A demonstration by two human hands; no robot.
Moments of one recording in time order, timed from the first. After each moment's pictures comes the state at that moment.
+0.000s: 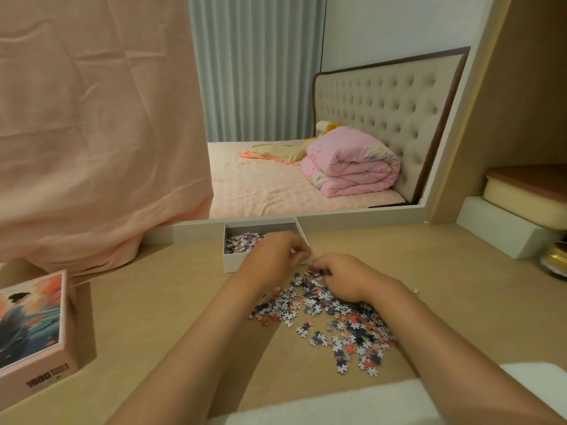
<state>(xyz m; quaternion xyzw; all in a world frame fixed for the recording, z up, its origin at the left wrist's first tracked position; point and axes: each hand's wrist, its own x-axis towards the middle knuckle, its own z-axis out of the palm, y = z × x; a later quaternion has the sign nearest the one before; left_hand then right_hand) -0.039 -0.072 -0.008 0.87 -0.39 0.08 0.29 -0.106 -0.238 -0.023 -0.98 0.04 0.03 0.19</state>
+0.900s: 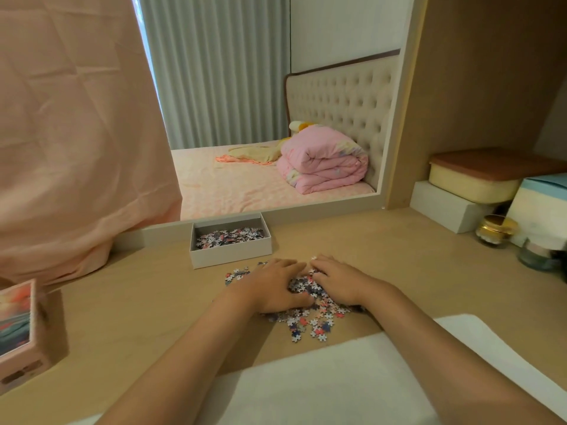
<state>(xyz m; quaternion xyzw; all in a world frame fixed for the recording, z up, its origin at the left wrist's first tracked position) -0.100 -0.108 -0.035 0.88 -0.45 -0.08 0.07 -0.175 -0.284 -0.042 -0.97 0.08 0.05 0.24</state>
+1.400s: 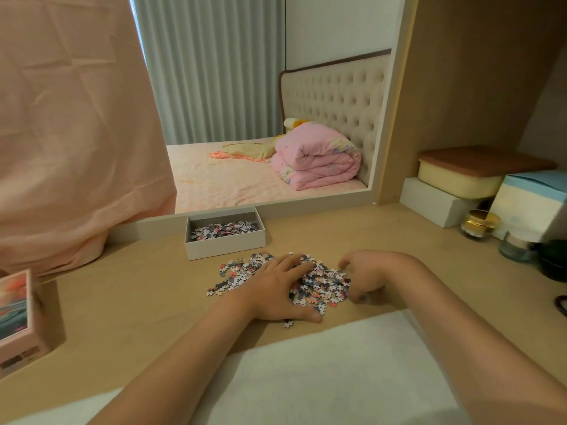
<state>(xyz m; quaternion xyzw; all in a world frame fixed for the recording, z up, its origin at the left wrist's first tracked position) -0.125 -0.106 -0.051 0.85 -0.51 -0.06 0.10 -0.219 -0.308 0.003 -0.92 0.24 0.19 0.24</state>
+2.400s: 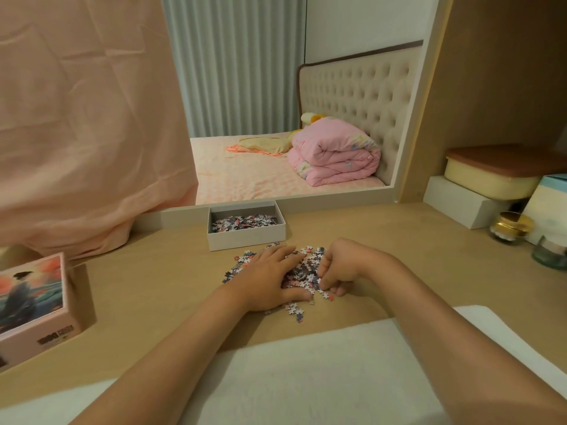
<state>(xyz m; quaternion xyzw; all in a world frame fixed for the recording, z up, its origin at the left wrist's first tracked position) -0.109 -0.064 -0.049 0.88 -0.47 0.01 0.10 -0.181 -0.253 -0.001 -0.90 0.17 0.16 0.36</state>
